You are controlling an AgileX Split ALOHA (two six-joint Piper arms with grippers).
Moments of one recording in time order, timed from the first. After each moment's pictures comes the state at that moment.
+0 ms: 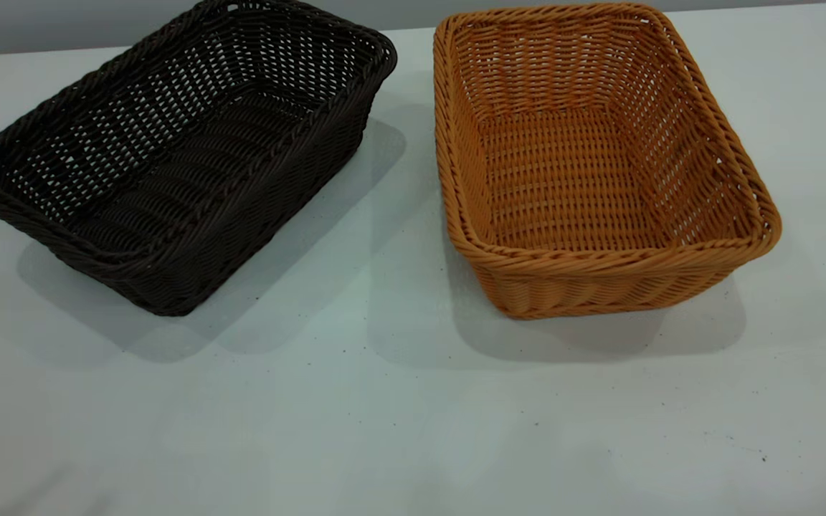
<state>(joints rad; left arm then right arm) 0.01 0.49 -0.72 -0.65 0.87 0.77 -0.22 0.33 -0.55 0.82 0.94 -0.16</state>
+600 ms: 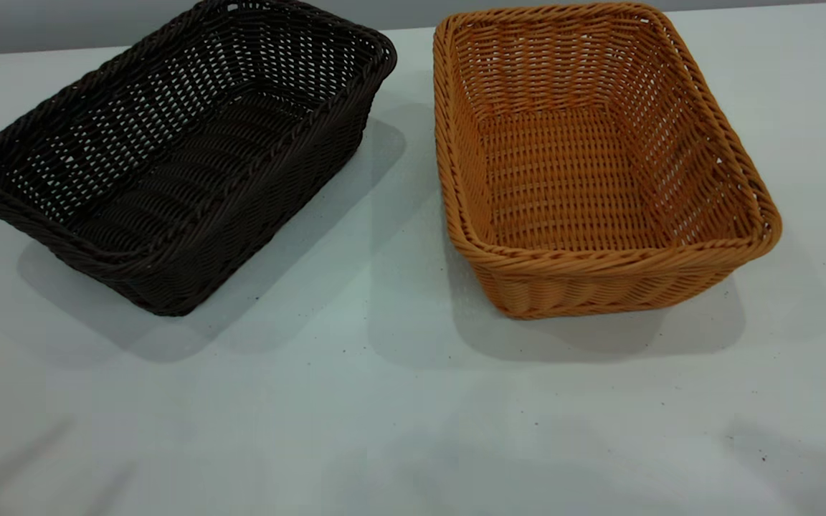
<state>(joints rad) 0.01 0.59 -0.72 -0.65 0.84 0.77 -0.13 0.72 -0.40 1.22 0.89 -0.06</state>
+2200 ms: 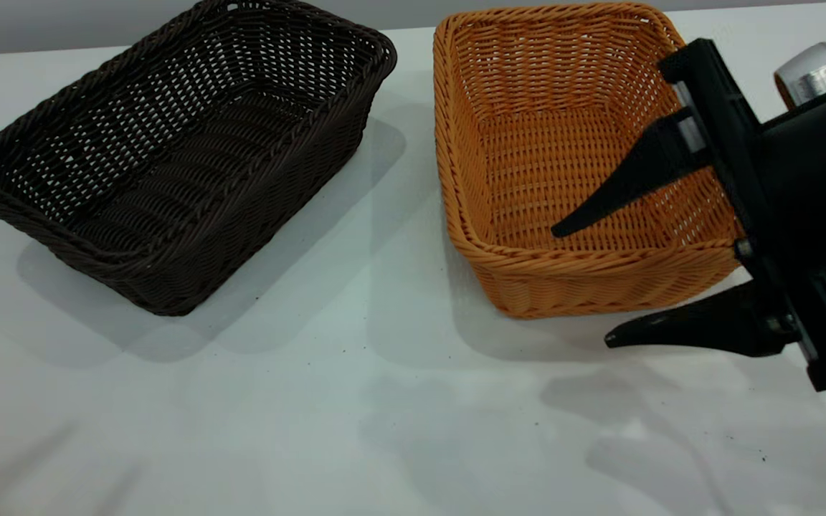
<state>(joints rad) 0.01 0.59 -0.71 -0.67 0.85 0.76 0.33 1.62 -0.43 1.75 0.65 -0.40</state>
